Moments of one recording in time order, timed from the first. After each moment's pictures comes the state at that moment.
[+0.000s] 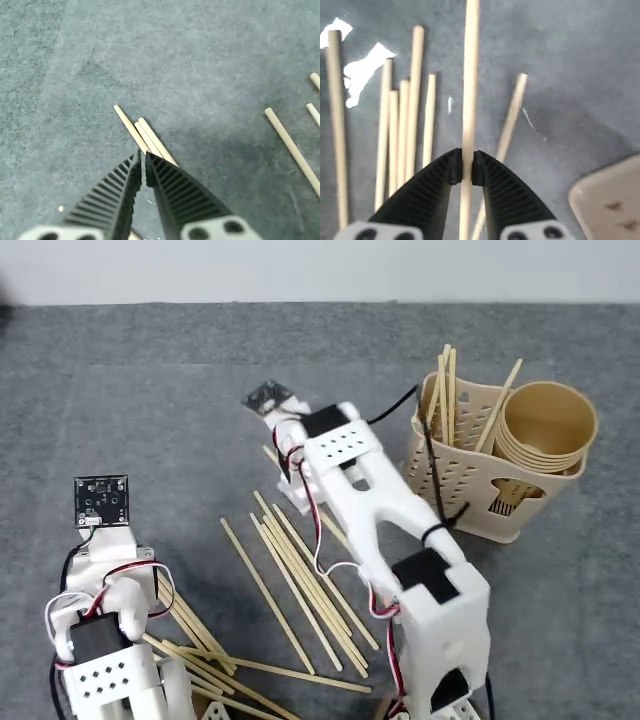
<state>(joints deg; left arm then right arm) -23.2 -74.8 76.9 62.0 -8.9 -30.4 21.4 -11.5 80.5 13.8</state>
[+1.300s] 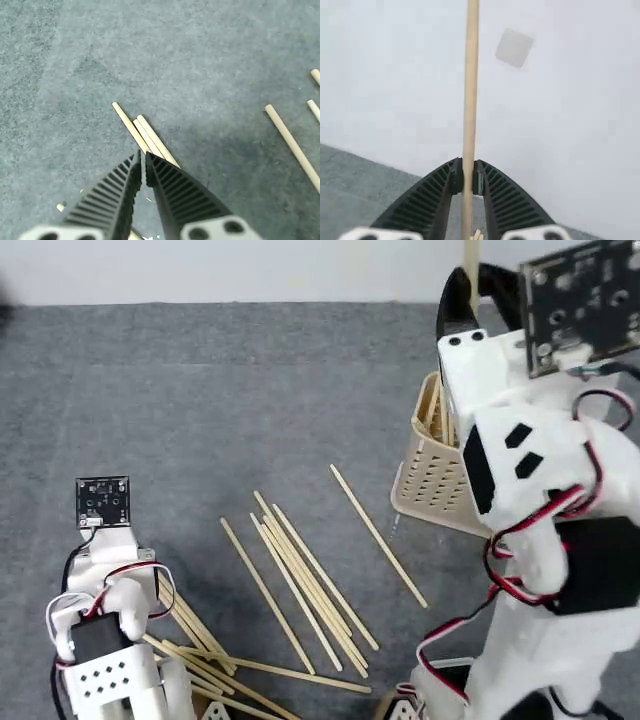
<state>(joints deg) -23.2 -74.9 77.5 62.0 -8.9 -9.5 -26.0 -32.7 70.5 13.8</state>
